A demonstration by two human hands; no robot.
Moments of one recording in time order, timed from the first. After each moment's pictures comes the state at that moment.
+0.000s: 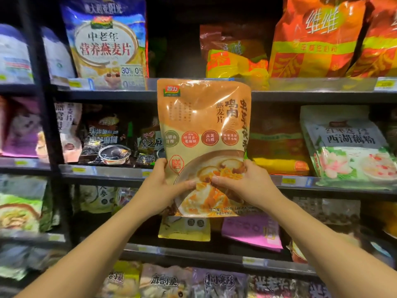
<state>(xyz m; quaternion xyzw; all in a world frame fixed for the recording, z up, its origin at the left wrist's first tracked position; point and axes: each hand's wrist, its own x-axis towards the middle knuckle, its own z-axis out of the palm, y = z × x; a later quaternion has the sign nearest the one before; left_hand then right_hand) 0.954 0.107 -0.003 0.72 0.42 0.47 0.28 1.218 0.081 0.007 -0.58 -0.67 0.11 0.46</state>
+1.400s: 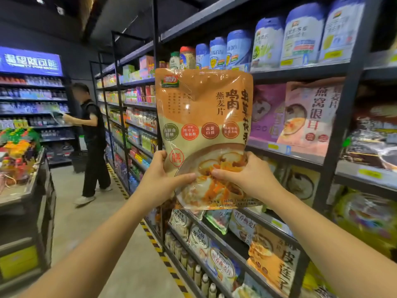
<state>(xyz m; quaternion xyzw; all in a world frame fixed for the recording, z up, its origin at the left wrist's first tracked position) 0.294 -0.022 -0.051 0.49 0.62 0.60 0.09 0.495 0.133 -0.027 -0.31 -0.82 0.29 0.37</state>
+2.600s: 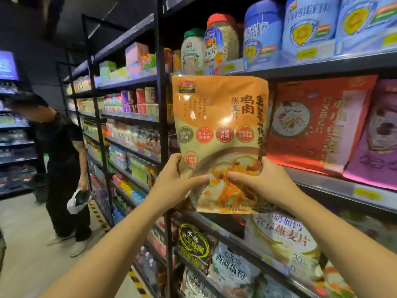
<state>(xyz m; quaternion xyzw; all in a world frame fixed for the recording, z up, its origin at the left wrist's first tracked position) -0.195 0.330 -0.036 0.55 0.60 0.57 0.12 0.042 0.449 -0.012 -0.39 -0.80 0.25 0.38</state>
